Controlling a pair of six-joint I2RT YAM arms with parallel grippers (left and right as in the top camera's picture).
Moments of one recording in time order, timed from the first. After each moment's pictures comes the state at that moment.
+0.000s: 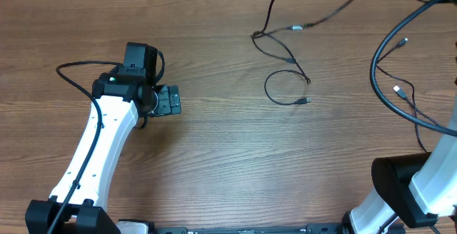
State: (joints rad) left arm -0.13 1.50 1.22 -1.00 -0.09 -0.28; right arm 0.11 1.87 2.97 -1.01 -0.55 0.08
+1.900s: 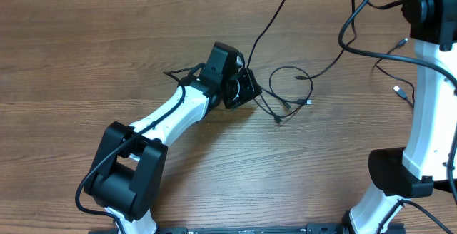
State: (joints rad) left arm -0.49 1.87 1.21 -0.25 0.49 -0.95; right arm 0.10 1.92 2.66 -1.16 -0.34 -0.01
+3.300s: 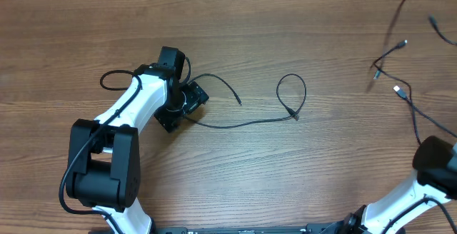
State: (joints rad) left arm -0.20 1.87 1.21 -0.81 0.19 -0.92; right arm -0.54 2.01 2.66 -0.59 -0.27 0.33
